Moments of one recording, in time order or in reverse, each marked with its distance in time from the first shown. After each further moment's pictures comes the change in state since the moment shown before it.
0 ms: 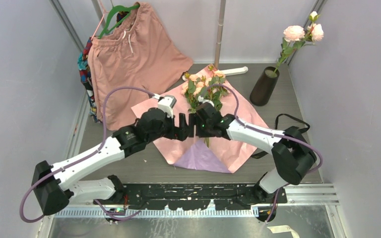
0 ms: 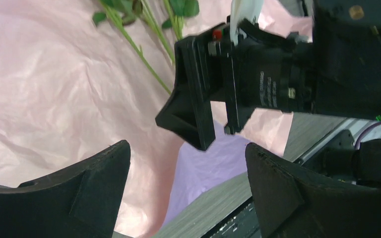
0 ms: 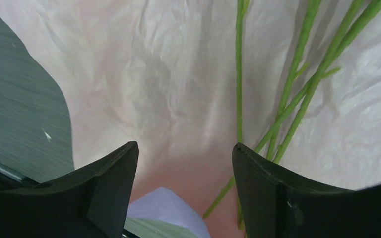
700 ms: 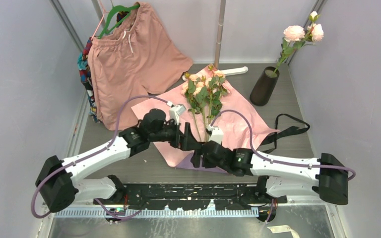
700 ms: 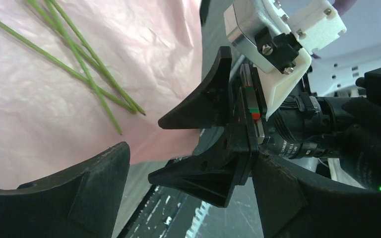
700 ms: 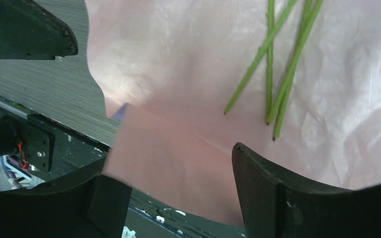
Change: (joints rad) left arm 0.079 0.059 -0.120 0.178 0.528 -0.106; right arm 0.435 -0.436 -0.347 -0.035 0.284 0.294
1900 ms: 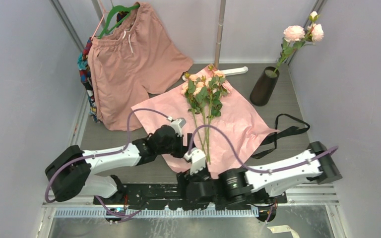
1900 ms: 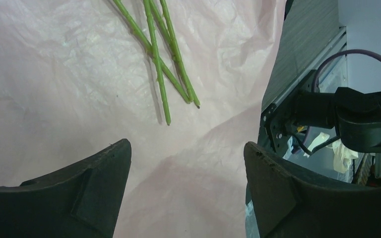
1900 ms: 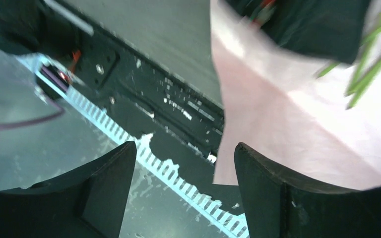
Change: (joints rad) left arm -0.126 0.155 -0.183 0.203 -0.220 -0.167; right arm 0.570 0.167 0.307 -0.257 0.317 0.098
